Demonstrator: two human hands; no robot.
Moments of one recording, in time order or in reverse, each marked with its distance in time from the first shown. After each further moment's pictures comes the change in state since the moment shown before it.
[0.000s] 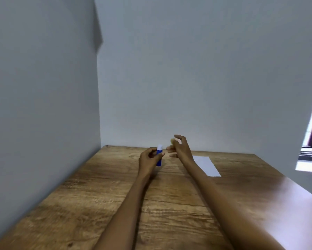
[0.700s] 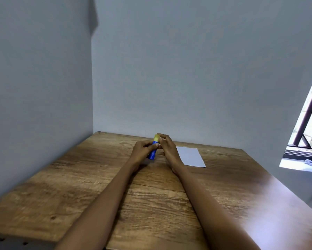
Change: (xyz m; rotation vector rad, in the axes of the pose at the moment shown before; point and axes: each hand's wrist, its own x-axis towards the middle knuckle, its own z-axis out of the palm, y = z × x) left_hand -0.007 0.009 0.004 -0.036 -0.219 -0.060; right_hand -0.030 0.020 -0.004 -0.064 -0.189 -0.145
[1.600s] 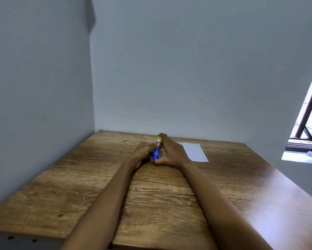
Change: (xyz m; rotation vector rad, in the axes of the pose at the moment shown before) left_hand -0.001 -0.005 -0.008 -0.105 -0.231 -0.245; right_hand -0.010 0.001 -0.011 -0.881 -0.078 -0.286
